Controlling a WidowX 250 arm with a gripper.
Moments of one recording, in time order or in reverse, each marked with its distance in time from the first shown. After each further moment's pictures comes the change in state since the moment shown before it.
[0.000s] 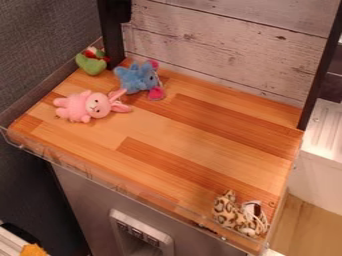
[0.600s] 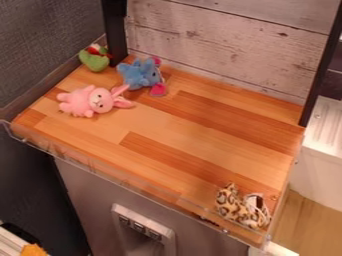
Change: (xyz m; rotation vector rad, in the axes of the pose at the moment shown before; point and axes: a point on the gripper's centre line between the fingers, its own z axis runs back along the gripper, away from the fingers) arm 0.005 0.014 0.002 0.008 0.019 -0.216
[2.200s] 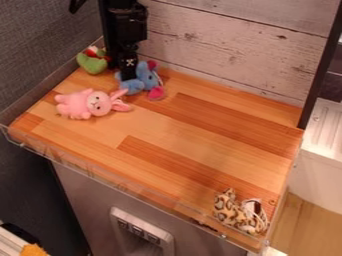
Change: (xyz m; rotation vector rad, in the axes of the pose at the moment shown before) arm 0.009 0.008 -0.111 0.025 -0.022 0.138
